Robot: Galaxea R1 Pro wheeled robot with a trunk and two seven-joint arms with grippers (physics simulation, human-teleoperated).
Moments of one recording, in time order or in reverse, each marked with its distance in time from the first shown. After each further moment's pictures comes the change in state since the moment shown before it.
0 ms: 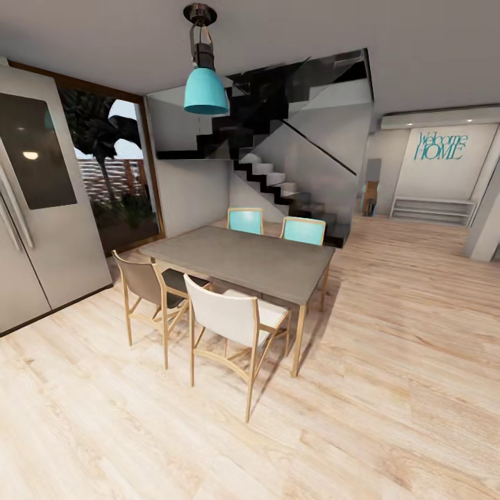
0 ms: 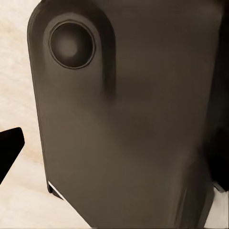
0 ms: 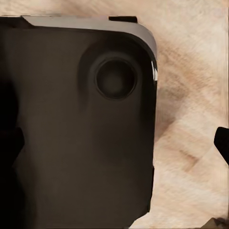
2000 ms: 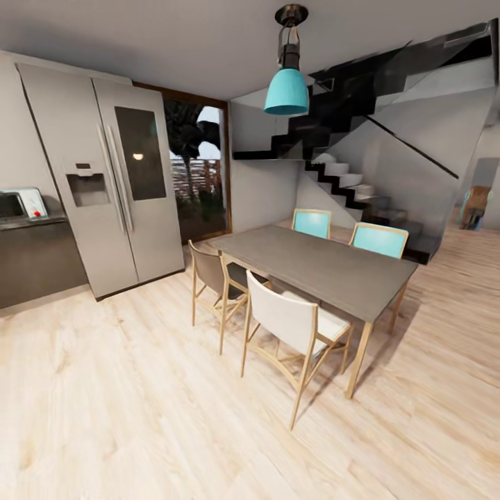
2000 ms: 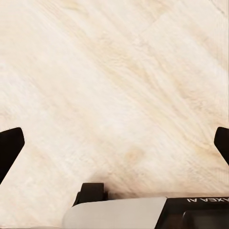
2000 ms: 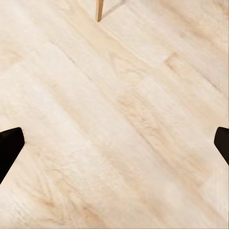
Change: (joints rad) left arm 0.003 0.012 0.005 -0.489 -0.002 -0.065 -0.001; right arm -0.020 -0.022 0.005 -0.554 0.009 -0.079 -0.004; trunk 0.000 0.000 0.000
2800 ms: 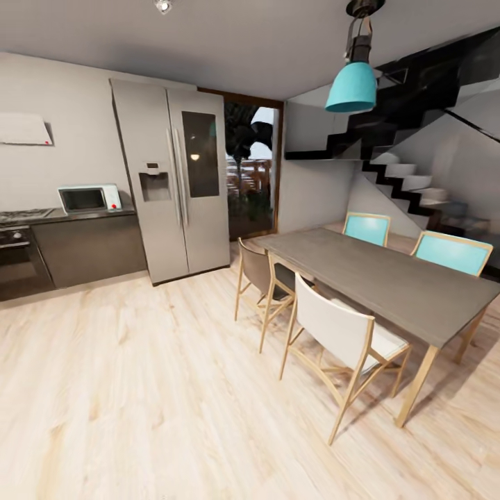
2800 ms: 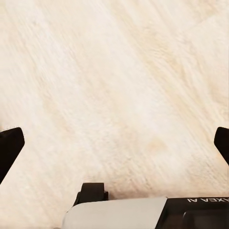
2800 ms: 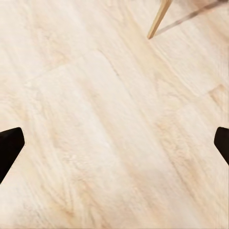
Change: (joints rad) left arm 0.000 0.000 0.001 0.000 0.000 0.000 0.001; right arm 0.000 0.001 0.002 0.001 0.001 0.000 -0.001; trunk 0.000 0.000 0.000
